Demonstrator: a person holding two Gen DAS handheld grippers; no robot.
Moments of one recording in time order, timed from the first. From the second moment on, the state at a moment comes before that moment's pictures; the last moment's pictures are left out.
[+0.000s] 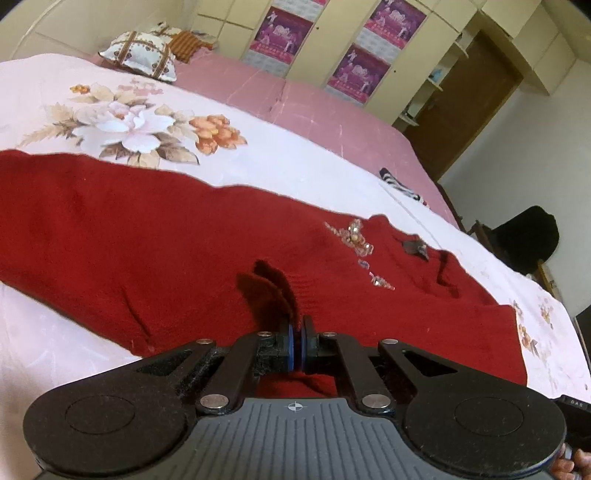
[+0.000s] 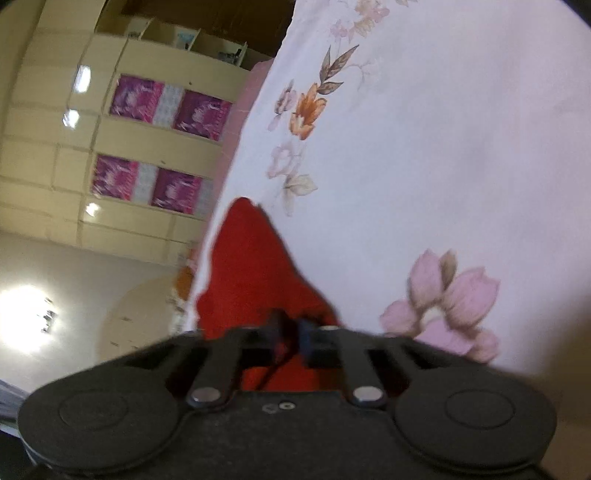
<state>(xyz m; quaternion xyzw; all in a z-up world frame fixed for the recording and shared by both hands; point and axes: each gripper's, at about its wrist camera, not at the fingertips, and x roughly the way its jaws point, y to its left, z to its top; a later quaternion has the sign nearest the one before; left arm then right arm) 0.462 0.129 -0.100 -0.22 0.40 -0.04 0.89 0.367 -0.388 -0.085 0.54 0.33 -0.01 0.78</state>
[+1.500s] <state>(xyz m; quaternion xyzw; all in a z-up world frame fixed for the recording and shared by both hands) 0.487 0.064 -0.091 -0.04 0.37 -0.06 0.93 0.474 -0.387 -0.059 0.30 0.36 0.03 0.88</state>
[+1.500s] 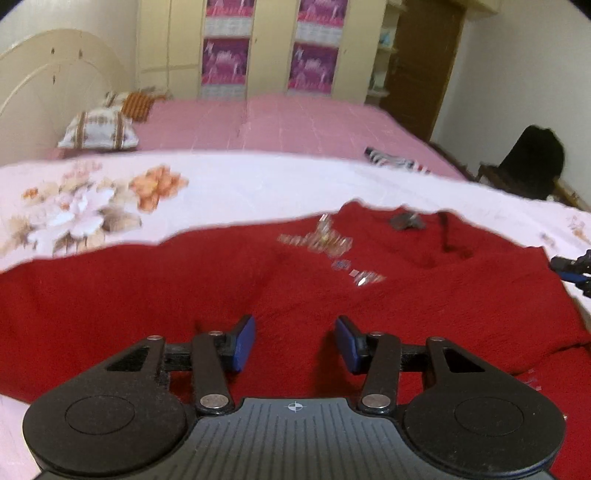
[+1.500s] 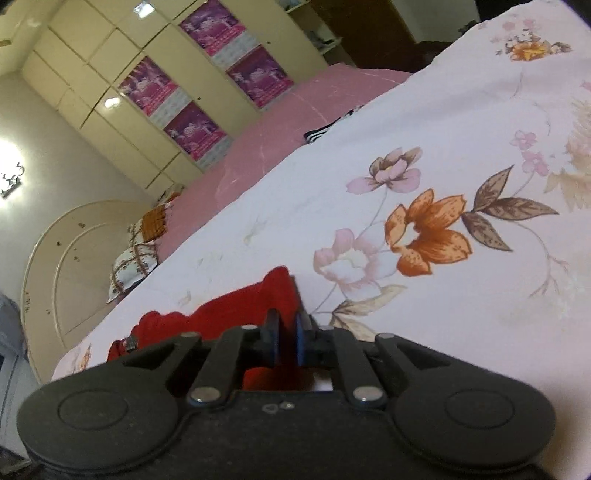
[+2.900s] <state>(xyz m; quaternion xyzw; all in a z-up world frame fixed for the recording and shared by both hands) 0.382 0.454 -0.149 -0.47 0.21 0.24 0.82 0.319 -0.344 -0.017 0.17 0.37 0.00 0.91</state>
